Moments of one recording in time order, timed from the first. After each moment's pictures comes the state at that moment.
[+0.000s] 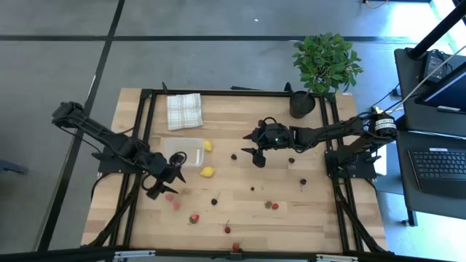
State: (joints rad) left arm -0.44 0.86 0.56 -0.43 0.06 -0.06; right arm -0.09 1.55 0.72 0.32 0.04 0.02
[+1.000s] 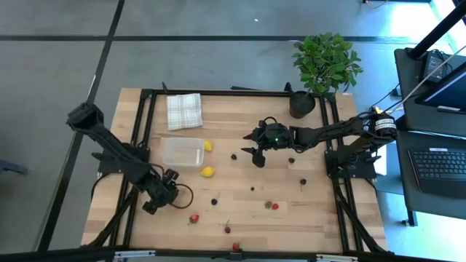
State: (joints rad) left arm -0.72 1.29 0.56 -0.54 -0.04 -0.31; right arm -0.09 1.55 0.72 0.33 0.04 0.07
